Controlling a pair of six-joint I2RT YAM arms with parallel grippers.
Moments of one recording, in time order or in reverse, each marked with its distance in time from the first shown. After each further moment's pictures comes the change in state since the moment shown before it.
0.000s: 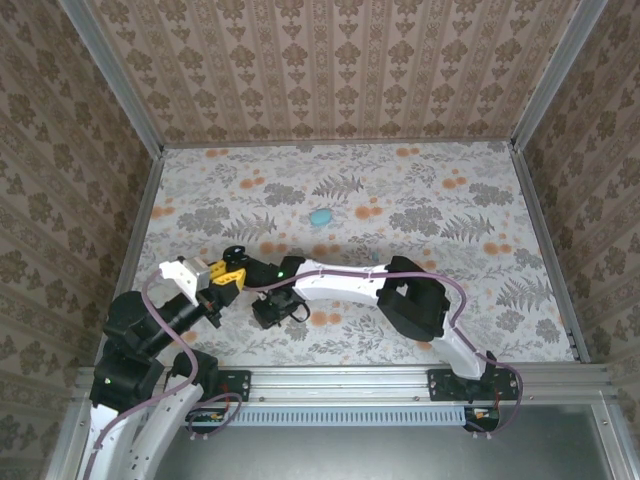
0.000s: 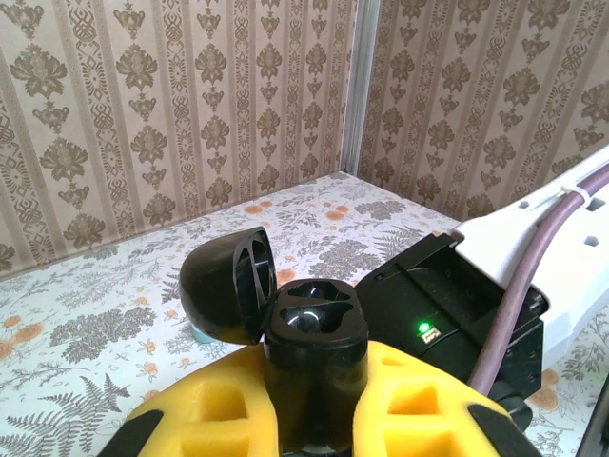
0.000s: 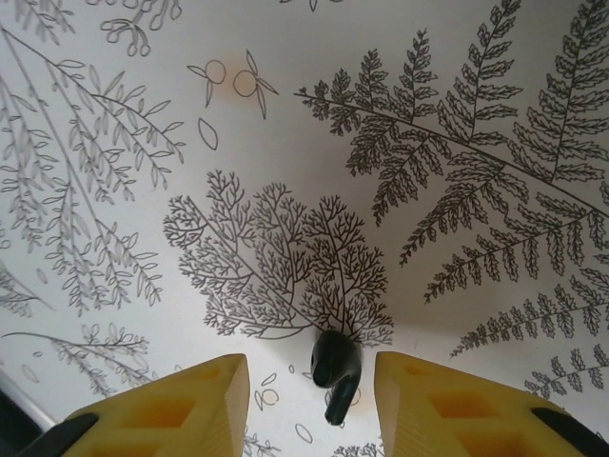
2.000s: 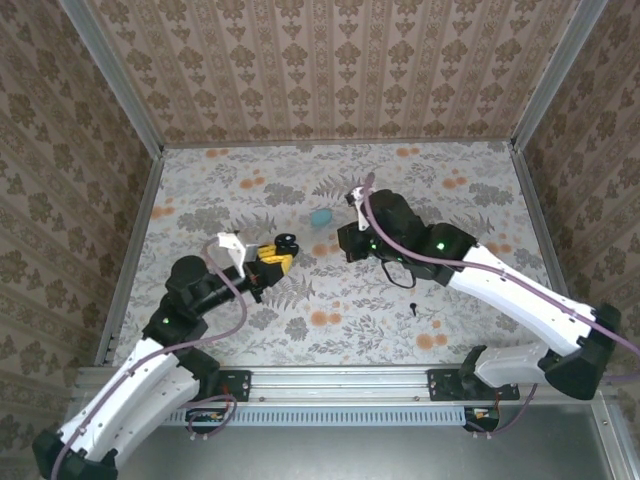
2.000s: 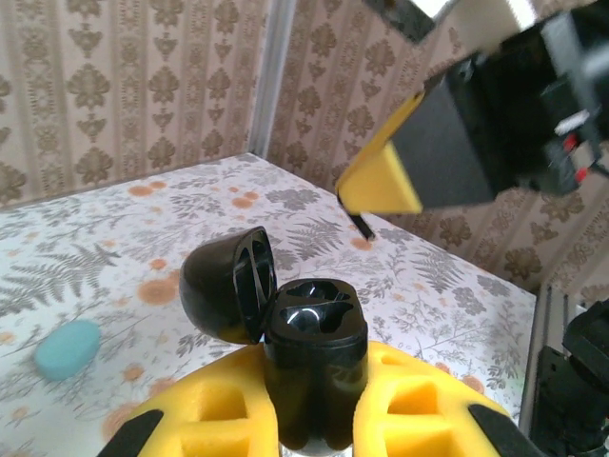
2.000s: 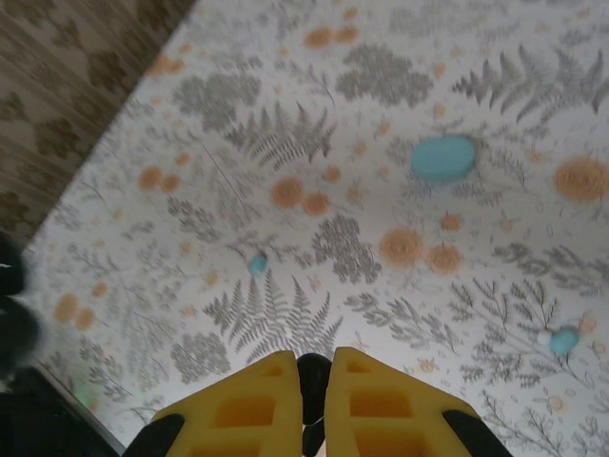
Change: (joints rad) left arm -0.213 0.373 -0.248 0.624 0.029 -0.154; right arm -0.295 -0.964 -0.476 0.155 0.175 -0.018
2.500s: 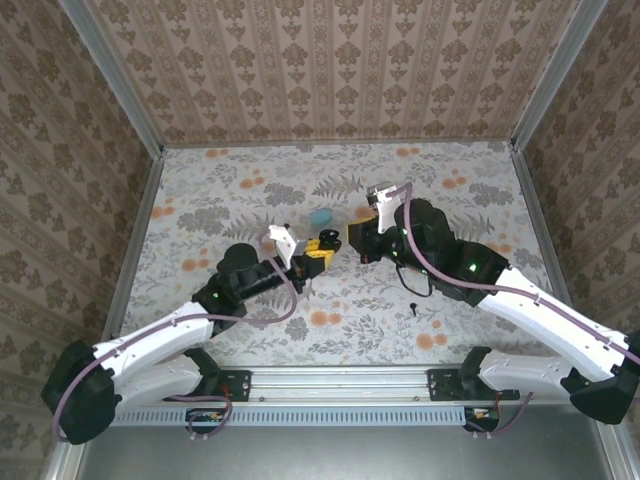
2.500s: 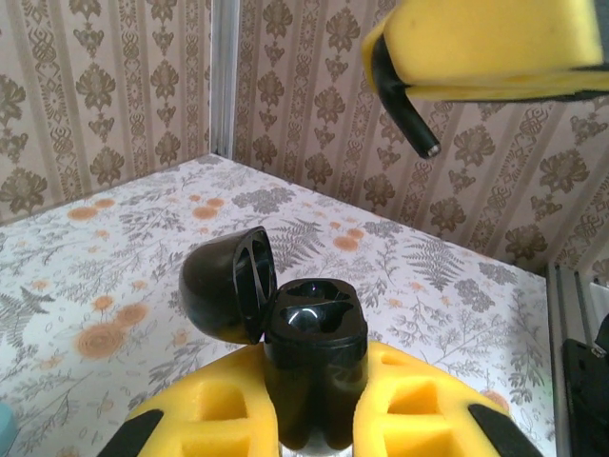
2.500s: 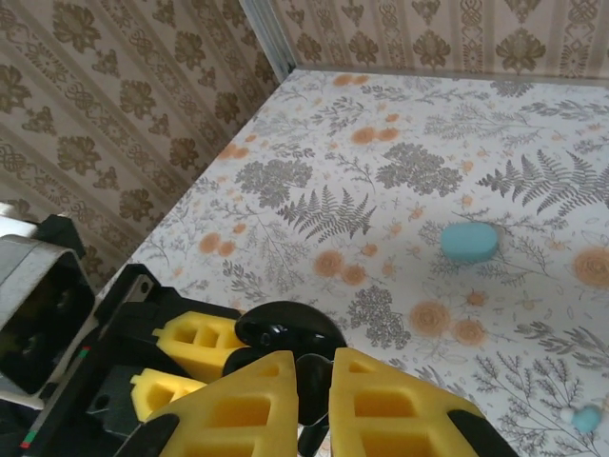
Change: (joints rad) left arm -0.218 0.416 0.022 0.412 -0.141 0.067; right arm 0.000 -0.174 -0.138 0.185 -0.014 -0.042
